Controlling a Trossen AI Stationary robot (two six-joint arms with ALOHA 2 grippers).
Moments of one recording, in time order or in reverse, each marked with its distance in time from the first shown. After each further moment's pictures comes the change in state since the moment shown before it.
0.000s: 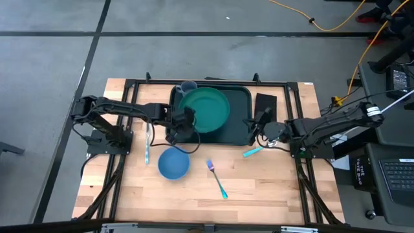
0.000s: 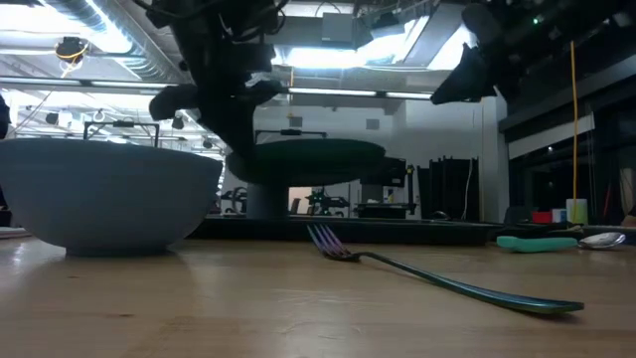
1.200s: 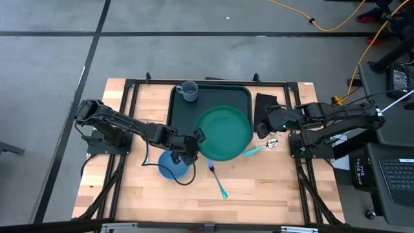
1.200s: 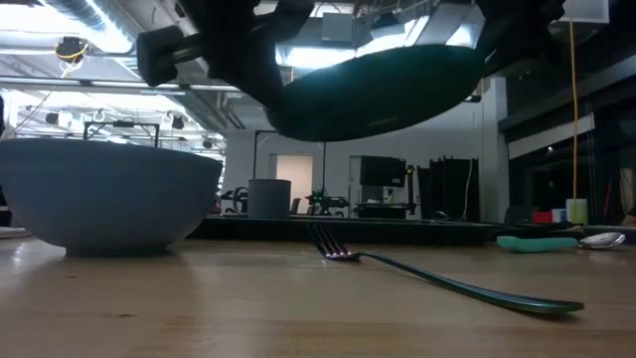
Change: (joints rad) left arm -0.328 0.072 0.120 0.101 -0.130 0.113; right arm -0.061 -0.008 0.436 -0.796 -0.331 0.527
